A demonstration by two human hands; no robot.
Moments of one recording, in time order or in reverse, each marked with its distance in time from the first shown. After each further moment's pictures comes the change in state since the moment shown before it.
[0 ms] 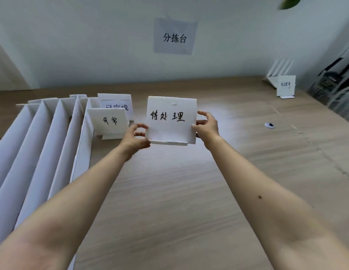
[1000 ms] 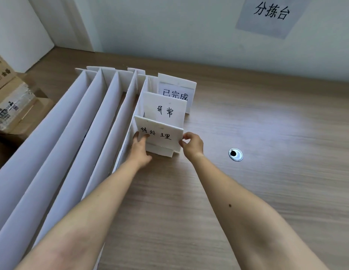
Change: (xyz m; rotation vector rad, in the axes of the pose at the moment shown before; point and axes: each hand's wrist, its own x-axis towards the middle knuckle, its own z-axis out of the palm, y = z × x) left_hand 0.089 -0.131 -0.143 0.689 0.300 -0.188; right_hand 0.070 0.090 0.258 -0.447 -0.373 -0.006
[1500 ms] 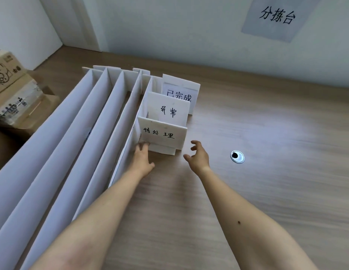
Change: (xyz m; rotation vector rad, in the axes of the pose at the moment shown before) left_hand -0.019 -0.015 0.019 0.085 0.021 -0.021; right_hand -0.021 0.037 -0.006 -0.077 -0.077 -0.006
